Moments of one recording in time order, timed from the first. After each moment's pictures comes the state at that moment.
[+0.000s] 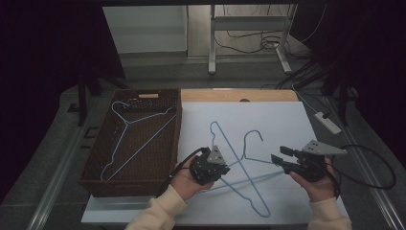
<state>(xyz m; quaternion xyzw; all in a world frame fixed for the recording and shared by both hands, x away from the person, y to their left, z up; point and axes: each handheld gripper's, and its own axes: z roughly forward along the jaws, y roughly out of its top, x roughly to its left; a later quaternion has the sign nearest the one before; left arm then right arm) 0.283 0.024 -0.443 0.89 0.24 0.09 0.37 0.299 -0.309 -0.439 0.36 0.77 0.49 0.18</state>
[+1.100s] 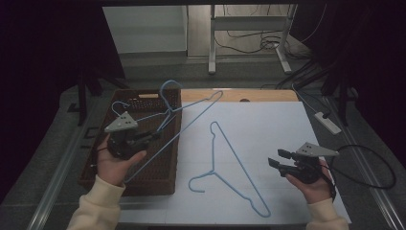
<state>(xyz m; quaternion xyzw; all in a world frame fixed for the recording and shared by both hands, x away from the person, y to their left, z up) 0.274 0.209 -0.367 0.77 0.39 0.16 0.47 0.302 -0.301 -0.454 0.36 0.79 0.46 0.18</state>
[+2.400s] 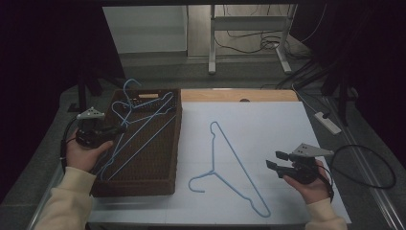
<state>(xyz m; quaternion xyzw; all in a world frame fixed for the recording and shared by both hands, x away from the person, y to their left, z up) 0.312 0.299 -0.401 0.76 0.50 0.16 0.39 0.304 -0.297 -0.461 0.36 0.80 0.45 0.17</state>
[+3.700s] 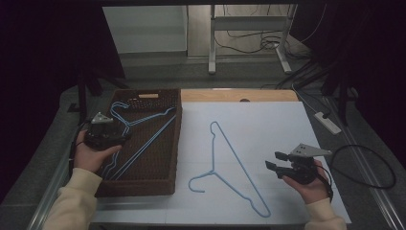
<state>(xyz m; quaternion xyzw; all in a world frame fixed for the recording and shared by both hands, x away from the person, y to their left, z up) 0.322 0.299 -0.432 0.76 0.51 0.21 0.35 0.305 -0.295 -0.463 0.36 0.81 0.44 0.17</state>
